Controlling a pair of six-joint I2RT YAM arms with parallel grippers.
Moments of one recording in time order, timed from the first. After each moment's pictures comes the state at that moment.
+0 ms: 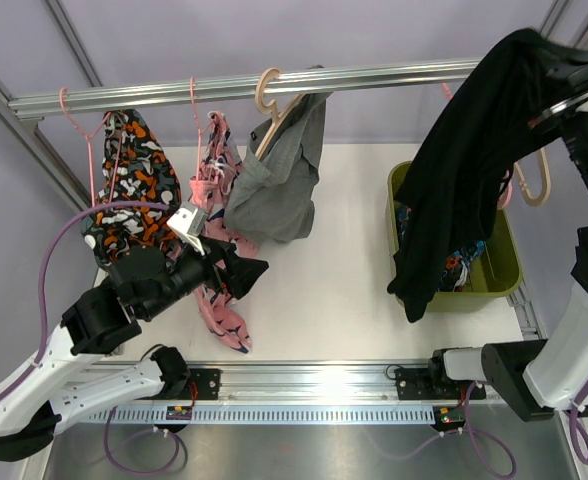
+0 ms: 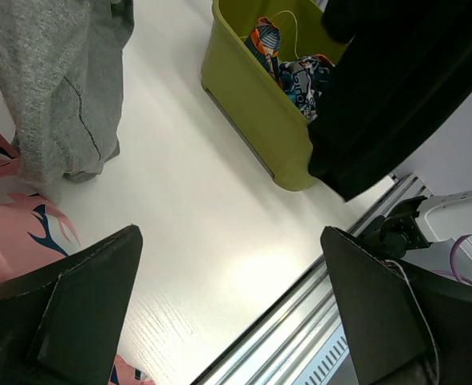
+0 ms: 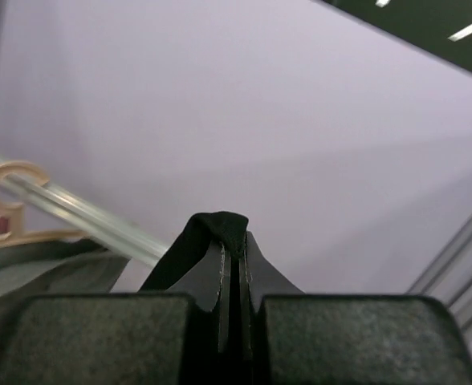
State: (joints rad) left arm -0.95 0.66 1.05 -0.58 -0.16 -0.43; right arm 0.08 1.34 2.53 -0.73 -0.38 -0.33
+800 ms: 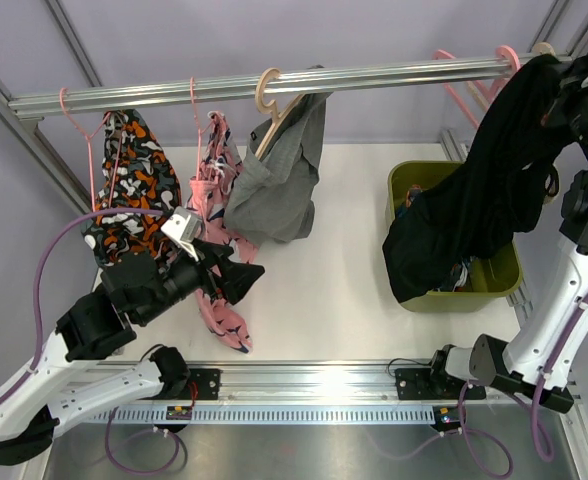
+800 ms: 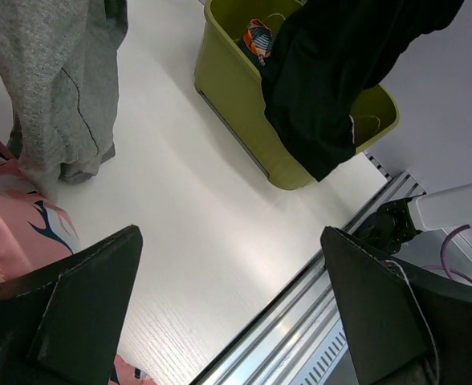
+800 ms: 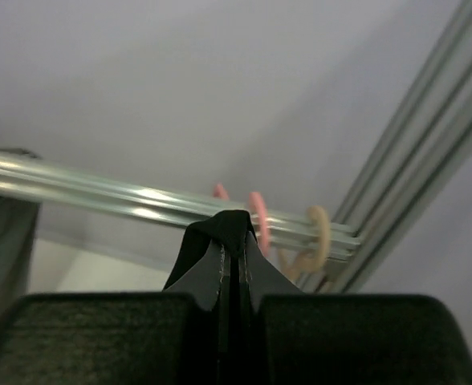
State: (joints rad) left arm -0.95 0.61 1.02 -0.57 -0.13 -0.43; right arm -0.37 1.33 2.22 -0.61 -0.51 -0.16
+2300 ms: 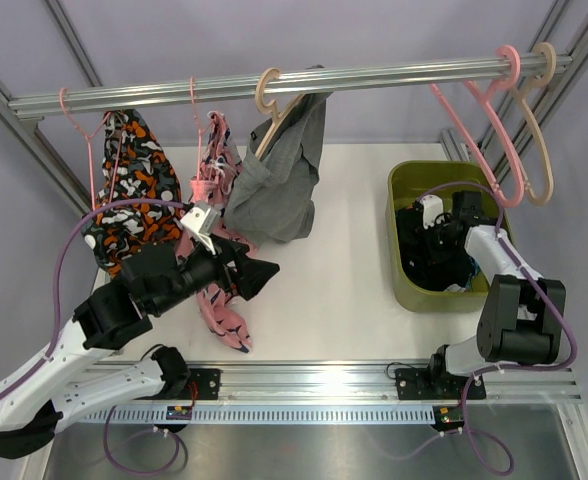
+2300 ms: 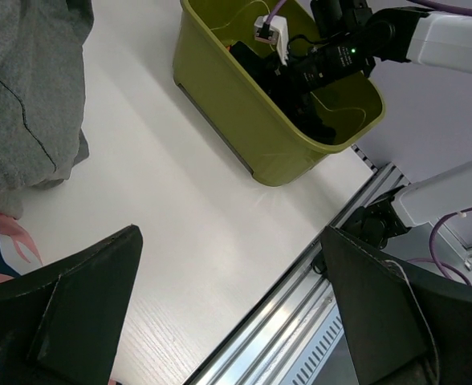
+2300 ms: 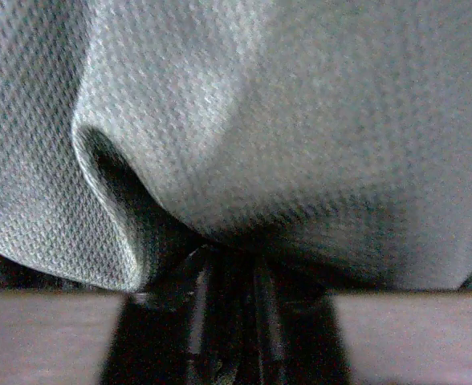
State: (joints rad) left arm -0.95 0.70 1.02 -0.51 -0.08 -0.45; right arm -0.12 1.46 0.93 -0.60 -0.36 -0.49
